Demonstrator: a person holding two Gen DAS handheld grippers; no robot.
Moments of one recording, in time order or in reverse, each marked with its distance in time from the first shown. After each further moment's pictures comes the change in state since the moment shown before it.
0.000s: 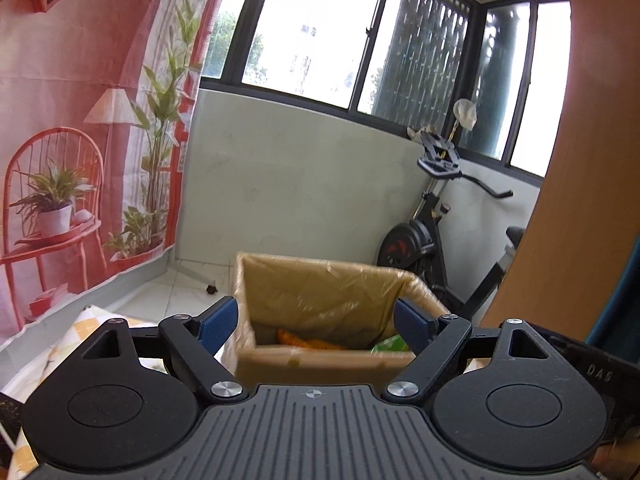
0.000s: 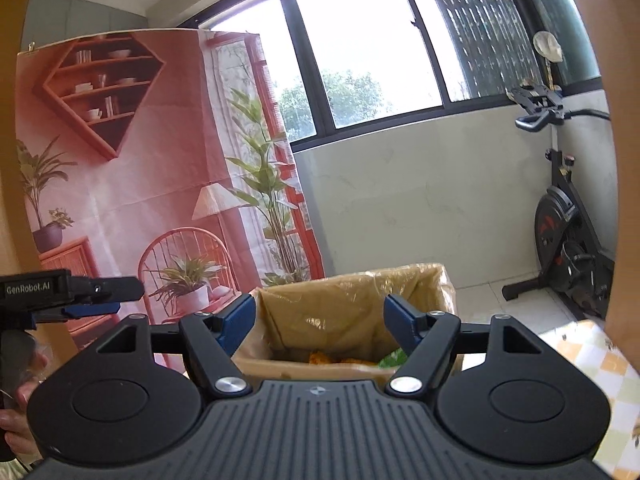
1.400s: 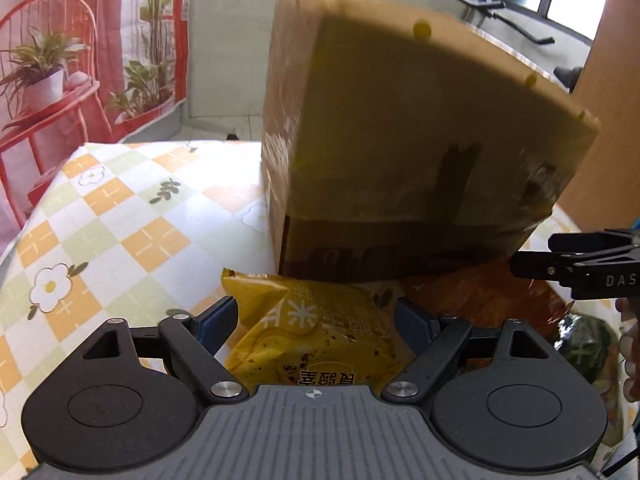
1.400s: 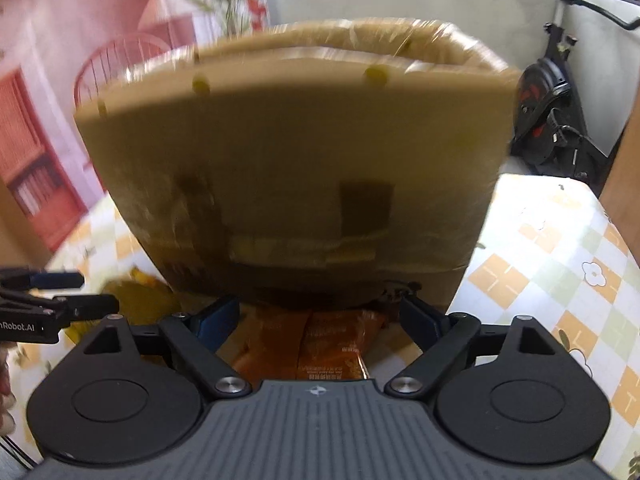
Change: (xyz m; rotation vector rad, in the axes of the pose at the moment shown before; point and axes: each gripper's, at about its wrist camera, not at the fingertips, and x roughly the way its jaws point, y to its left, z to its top) left arm 0.100 0.073 -0.134 0.049 0.449 0.043; right arm 0.107 -0.008 -0.124 -0.102 0.553 -0.165
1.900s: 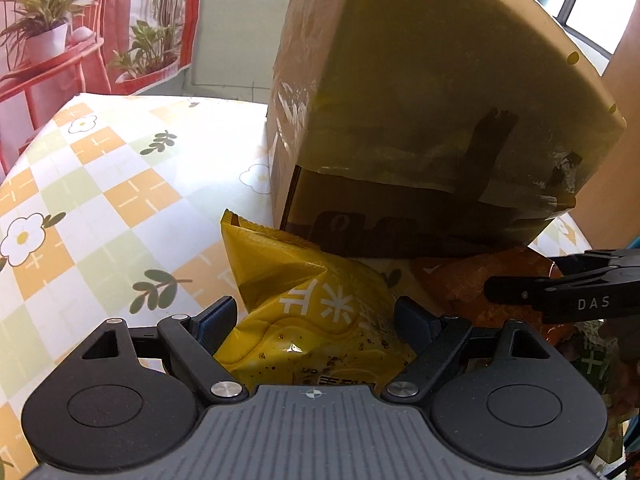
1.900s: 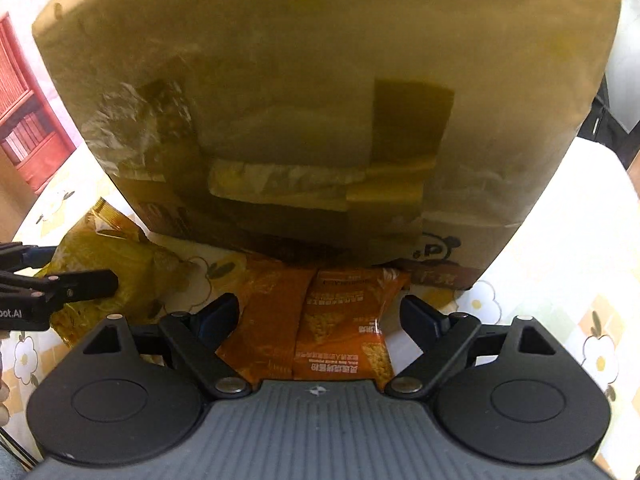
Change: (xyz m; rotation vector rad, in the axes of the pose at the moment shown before) left arm 0.018 0.011 -0.014 -0.096 0.053 -0.032; right arm 0.055 0.002 -0.014 -0.027 0.174 0.006
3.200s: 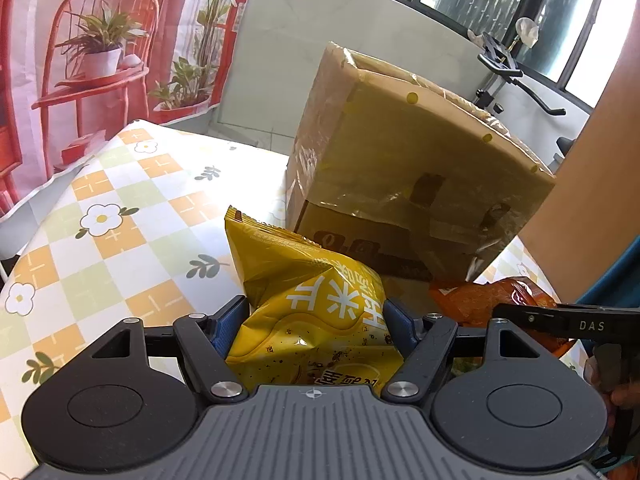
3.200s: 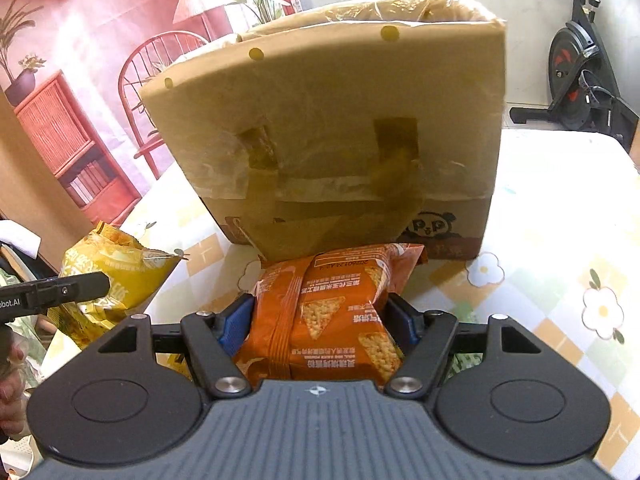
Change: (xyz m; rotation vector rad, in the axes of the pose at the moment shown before) left arm -0.097 -0.014 -0.030 -0.108 -0.164 0.016; right arm -0.092 -0.010 -0.043 0.080 -0.139 0.173
